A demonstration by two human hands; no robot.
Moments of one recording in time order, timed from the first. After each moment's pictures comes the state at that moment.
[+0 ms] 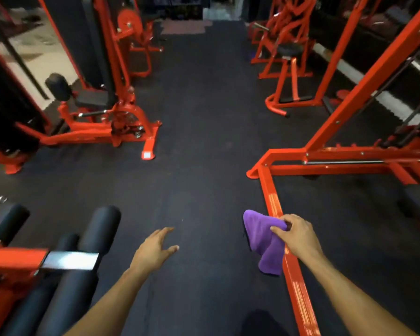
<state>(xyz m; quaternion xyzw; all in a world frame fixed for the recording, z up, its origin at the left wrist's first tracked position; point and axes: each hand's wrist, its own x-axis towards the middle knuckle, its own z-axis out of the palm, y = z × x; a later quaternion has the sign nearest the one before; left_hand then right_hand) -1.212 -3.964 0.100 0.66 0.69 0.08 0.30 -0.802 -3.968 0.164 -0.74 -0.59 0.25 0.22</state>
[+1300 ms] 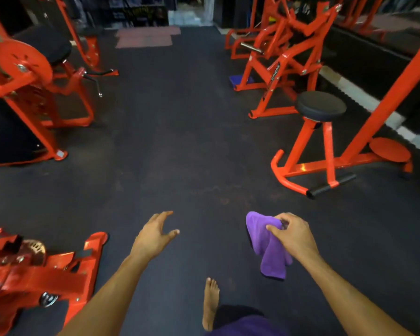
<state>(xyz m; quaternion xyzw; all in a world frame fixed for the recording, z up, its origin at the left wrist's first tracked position) -1.085 -2.469 0.084 0.69 0.64 0.13 0.31 -0.694 -2.547 0.131 -0.77 -0.51 0.25 0.28</state>
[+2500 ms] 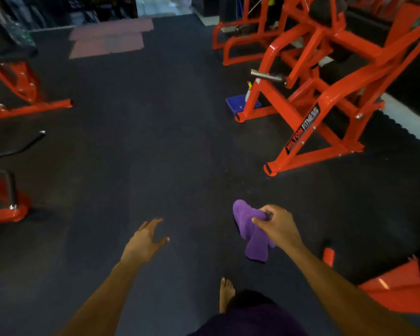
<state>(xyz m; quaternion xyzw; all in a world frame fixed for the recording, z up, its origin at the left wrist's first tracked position) -0.966 -1.290 0.057 0.70 0.63 0.04 0.33 -0.575 -1.376 0.116 -0.77 -0.50 0.29 0.26</state>
